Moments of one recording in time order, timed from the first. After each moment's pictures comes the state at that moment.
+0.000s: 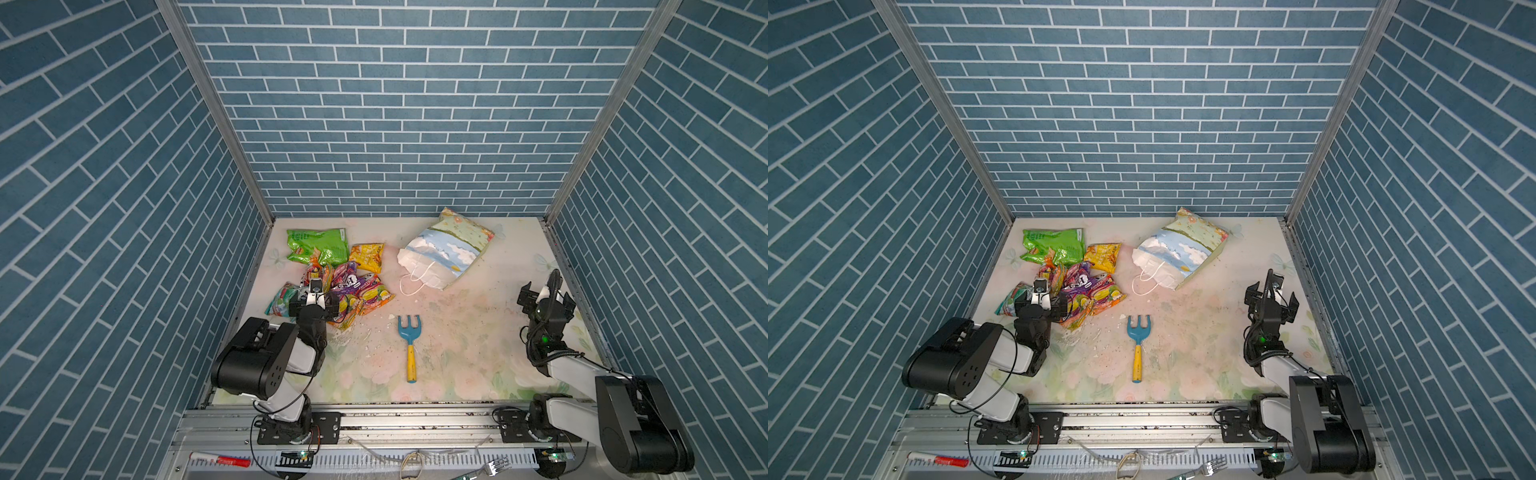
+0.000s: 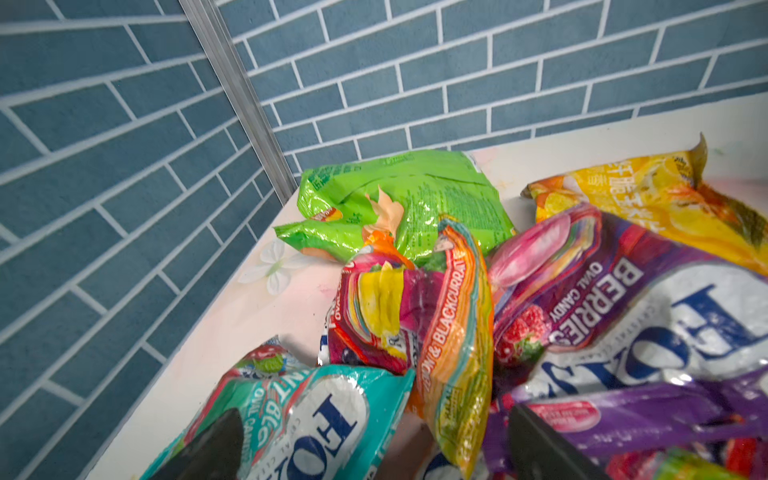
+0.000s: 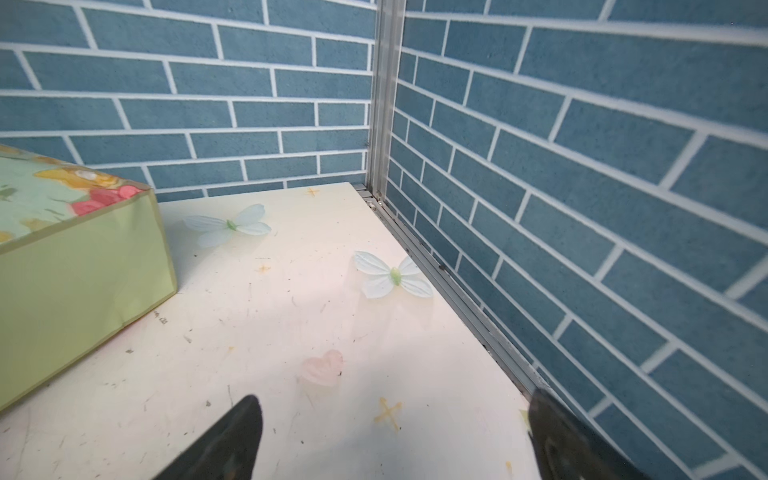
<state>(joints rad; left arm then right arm) -0.18 1.59 0.17 1.21 -0.40 0.13 0.06 1.21 0.21 0.79 0.48 0.01</state>
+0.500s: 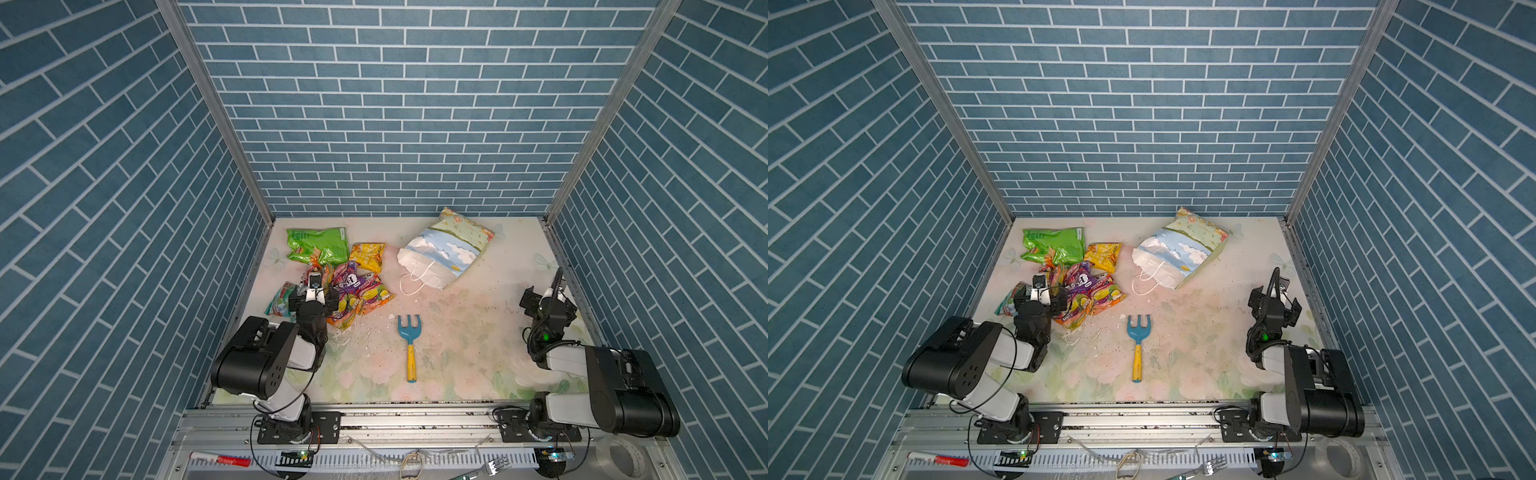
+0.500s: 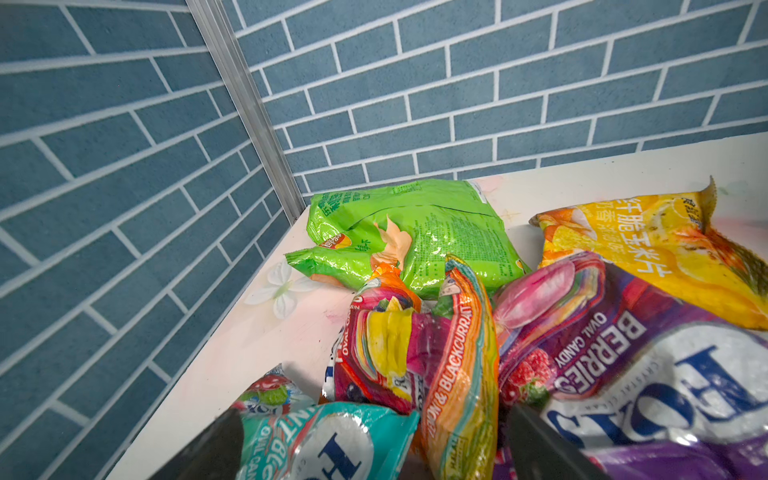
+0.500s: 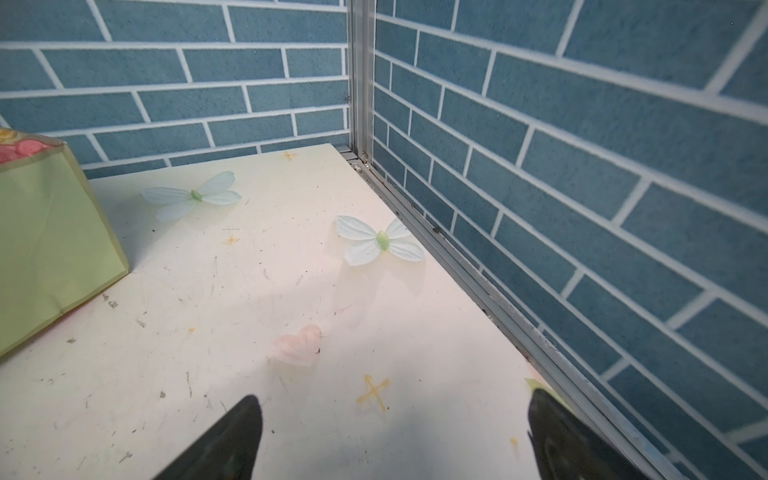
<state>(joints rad) -0.18 1.59 0.21 1.20 -0.42 0.14 -0.02 1.37 0.21 0.87 0.40 0.08</state>
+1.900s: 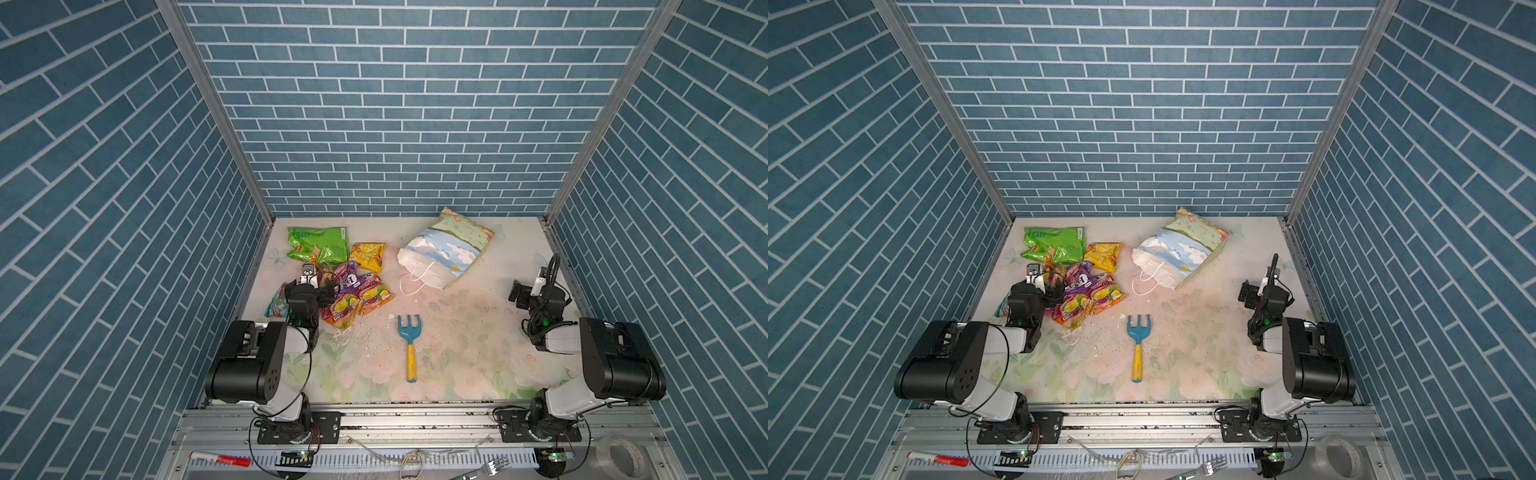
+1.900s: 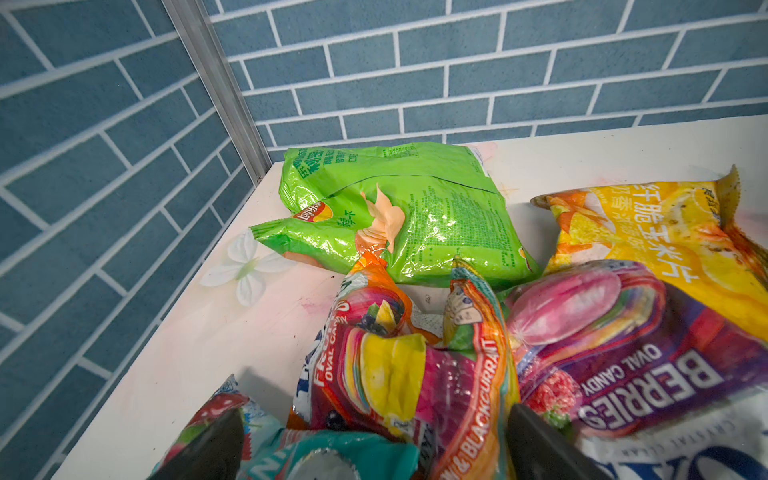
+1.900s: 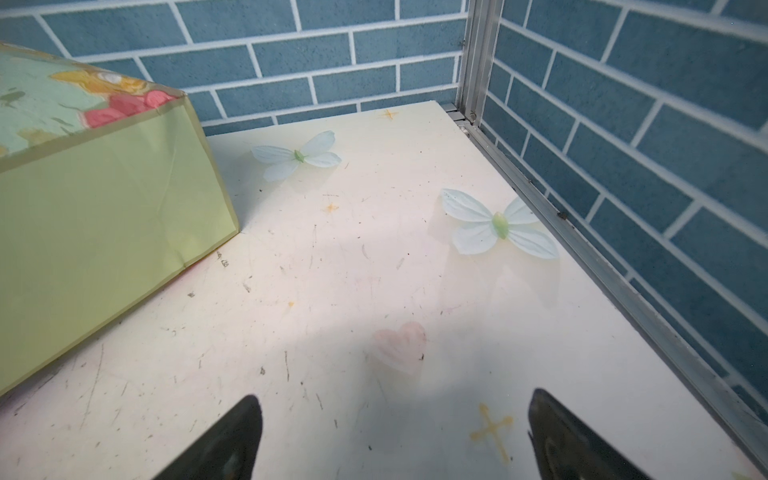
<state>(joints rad) -0.04 1.54 0.36 0.84 -0.18 0.05 -0.06 1.54 0.36 0.81 0.07 0.07</state>
